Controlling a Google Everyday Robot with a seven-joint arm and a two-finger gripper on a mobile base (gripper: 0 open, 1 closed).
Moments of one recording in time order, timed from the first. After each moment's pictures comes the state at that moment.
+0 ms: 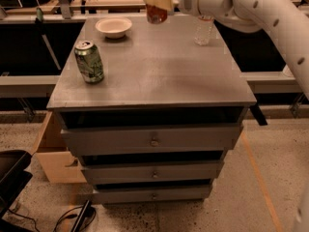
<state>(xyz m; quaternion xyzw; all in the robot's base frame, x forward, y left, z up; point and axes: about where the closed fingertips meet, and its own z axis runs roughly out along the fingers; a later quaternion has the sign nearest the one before) 0.760 -0.019 1.049 -0.37 0.63 0.24 0.64</state>
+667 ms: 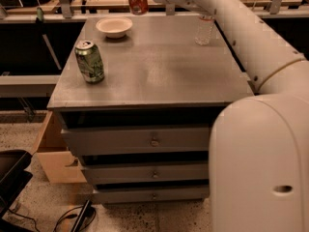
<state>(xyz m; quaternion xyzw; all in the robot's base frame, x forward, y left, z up) 0.866 0.034 1.039 -0.30 0.68 0.22 0.63</state>
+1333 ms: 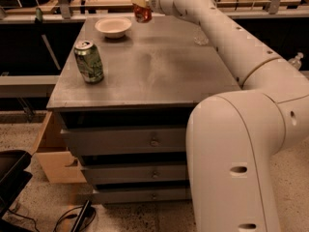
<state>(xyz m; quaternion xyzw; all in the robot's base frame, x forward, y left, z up) 0.922 0.022 0.993 -0.22 0.72 0.20 0.63</state>
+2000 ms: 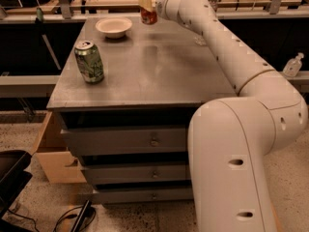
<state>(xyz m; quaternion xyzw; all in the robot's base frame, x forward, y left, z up) 0.949 -0.002 0.973 -0.20 0.70 0.20 0.65</state>
